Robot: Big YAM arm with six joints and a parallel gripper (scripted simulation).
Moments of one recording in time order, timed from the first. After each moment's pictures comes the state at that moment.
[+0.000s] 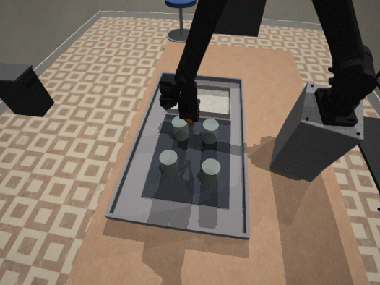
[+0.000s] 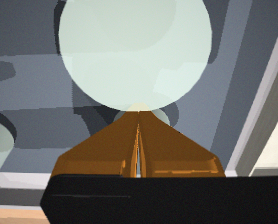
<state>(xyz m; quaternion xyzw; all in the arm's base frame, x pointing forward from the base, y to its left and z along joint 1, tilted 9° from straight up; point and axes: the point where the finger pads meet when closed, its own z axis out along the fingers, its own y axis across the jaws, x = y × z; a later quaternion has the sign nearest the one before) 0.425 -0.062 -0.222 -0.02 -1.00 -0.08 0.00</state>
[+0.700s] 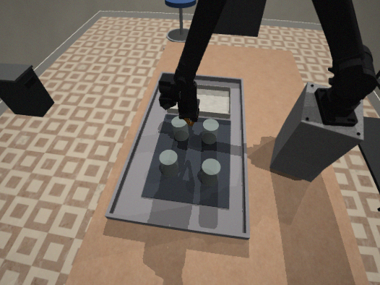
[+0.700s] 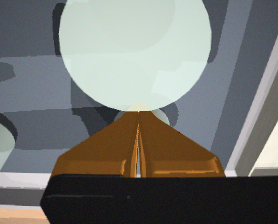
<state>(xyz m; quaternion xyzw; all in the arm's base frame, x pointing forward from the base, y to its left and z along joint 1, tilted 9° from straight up) 0.426 -0.063 -0.221 -0.02 -1.00 -0.08 0.00</state>
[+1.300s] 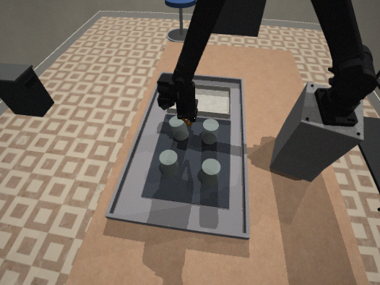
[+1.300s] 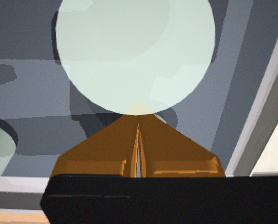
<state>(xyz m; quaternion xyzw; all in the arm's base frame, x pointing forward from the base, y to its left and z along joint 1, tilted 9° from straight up) 0.433 -0.063 -0.222 -0.02 -1.00 -0.08 0.00</state>
